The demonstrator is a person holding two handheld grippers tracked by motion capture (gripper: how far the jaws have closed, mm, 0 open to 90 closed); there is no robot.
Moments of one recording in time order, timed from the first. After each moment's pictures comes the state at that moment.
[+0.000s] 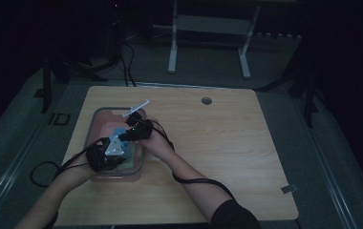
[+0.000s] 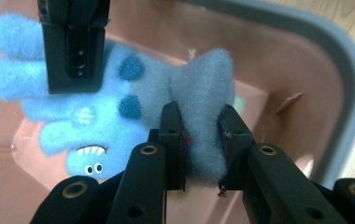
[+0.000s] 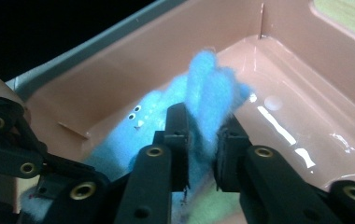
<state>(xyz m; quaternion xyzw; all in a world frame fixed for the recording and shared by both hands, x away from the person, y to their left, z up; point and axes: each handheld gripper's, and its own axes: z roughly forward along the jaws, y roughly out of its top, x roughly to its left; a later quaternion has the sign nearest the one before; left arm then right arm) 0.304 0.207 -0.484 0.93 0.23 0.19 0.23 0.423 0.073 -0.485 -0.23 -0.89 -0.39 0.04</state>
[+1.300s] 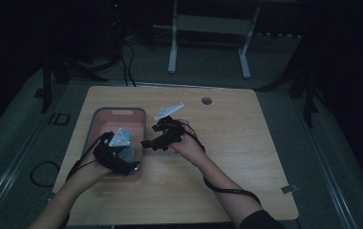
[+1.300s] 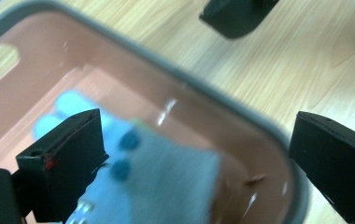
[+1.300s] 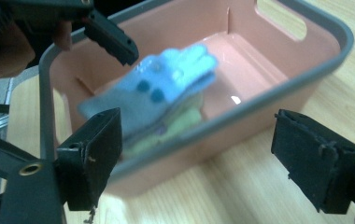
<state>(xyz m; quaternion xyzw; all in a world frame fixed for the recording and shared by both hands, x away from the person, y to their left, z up) 0.305 0.180 -0.465 0.88 0.30 0.17 0.33 0.402 -0.025 -0.460 -0.20 -0.88 -0.43 0.00</state>
